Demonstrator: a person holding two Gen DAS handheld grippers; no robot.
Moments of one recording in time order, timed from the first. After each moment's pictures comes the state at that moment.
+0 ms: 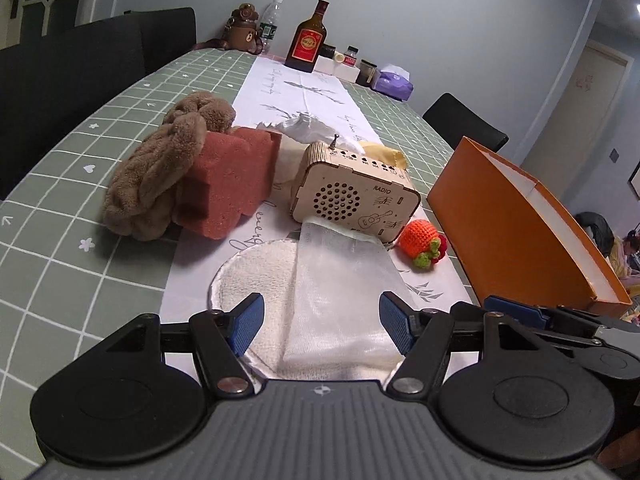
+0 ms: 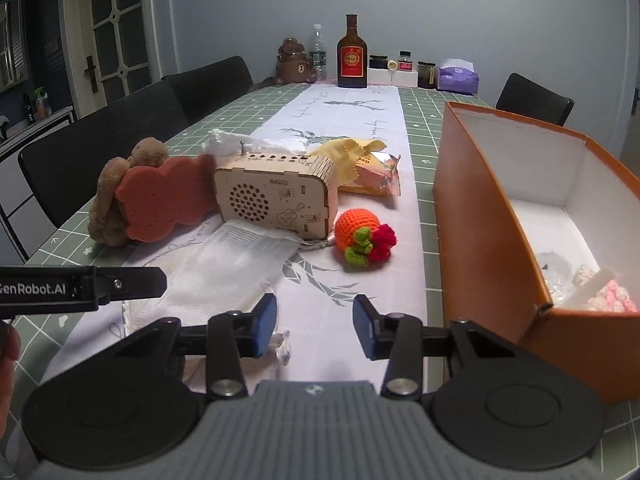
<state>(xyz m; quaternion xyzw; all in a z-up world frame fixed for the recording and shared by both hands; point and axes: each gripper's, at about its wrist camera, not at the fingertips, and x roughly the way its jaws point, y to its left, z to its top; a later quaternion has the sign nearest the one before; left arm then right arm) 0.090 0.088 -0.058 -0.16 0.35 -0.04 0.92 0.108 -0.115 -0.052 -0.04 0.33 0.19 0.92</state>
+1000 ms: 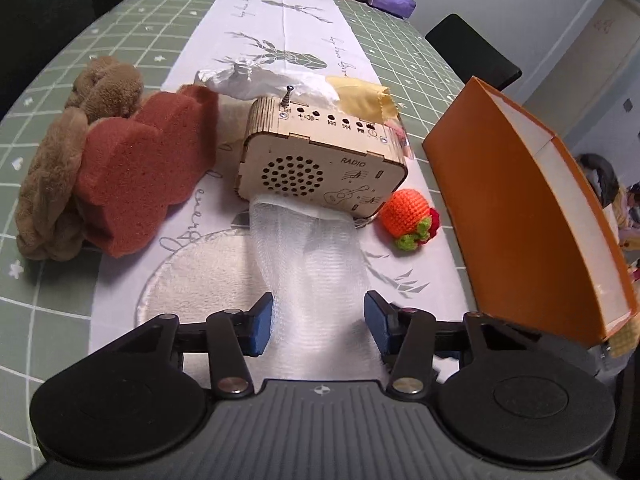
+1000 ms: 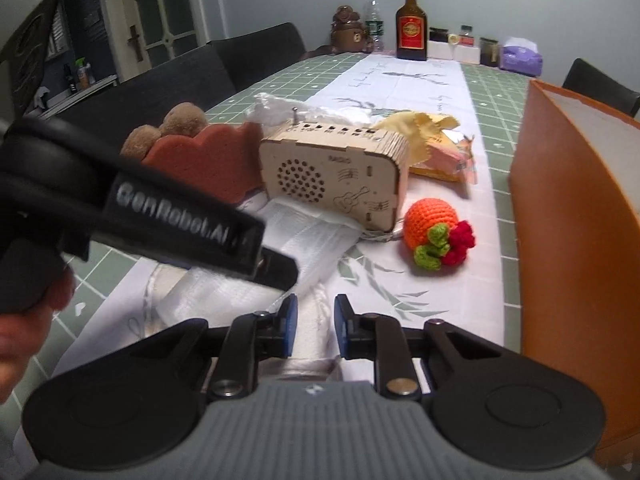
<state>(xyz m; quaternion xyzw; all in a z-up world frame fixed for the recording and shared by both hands) 0.174 0.064 -0.054 -0.16 0.48 -0.07 0.86 0.141 -0.088 -0.072 -0.05 0.37 0.27 0.89</state>
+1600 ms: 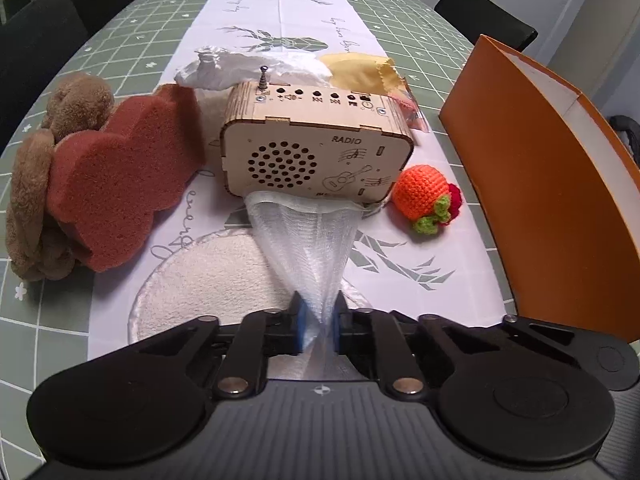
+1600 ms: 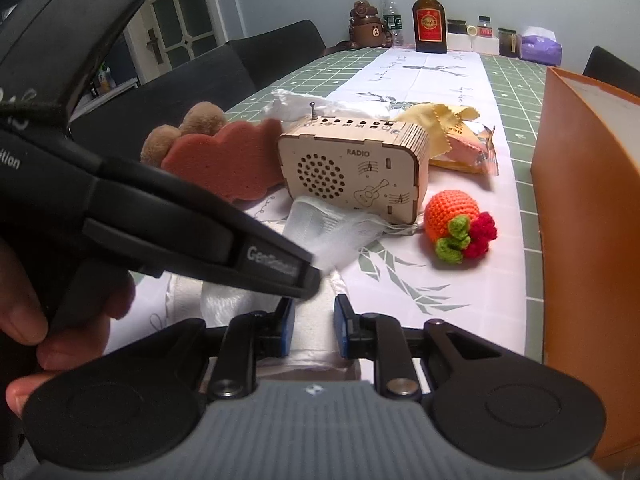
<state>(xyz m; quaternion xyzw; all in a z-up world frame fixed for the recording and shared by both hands) 0.185 0.033 -0.067 -0.08 0.50 -0.03 0.86 0.141 -0.090 -0.072 -0.03 0.38 0.30 0.88</state>
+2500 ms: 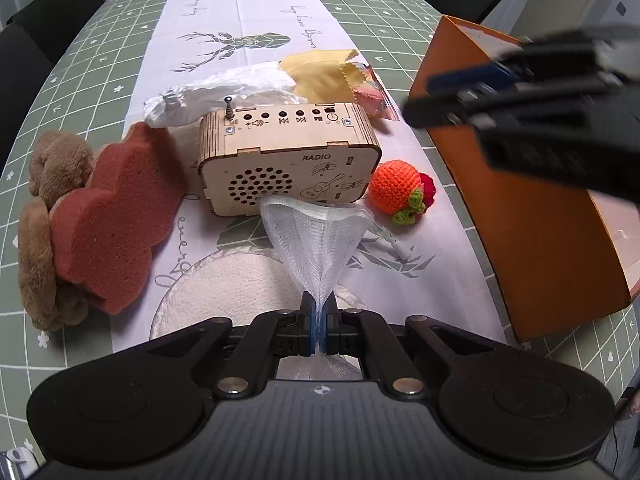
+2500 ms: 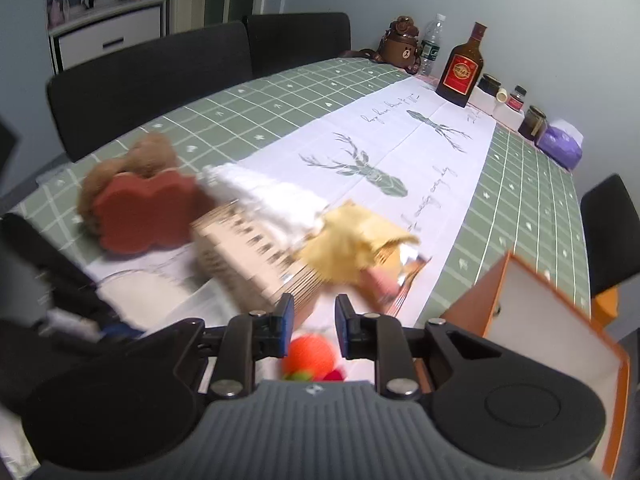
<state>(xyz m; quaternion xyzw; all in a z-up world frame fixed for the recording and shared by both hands) 0.203 0.028 -0.042 -0.02 0.54 -0.08 0.84 0.251 -0.086 0.015 -0.24 0.37 0.32 0.84</state>
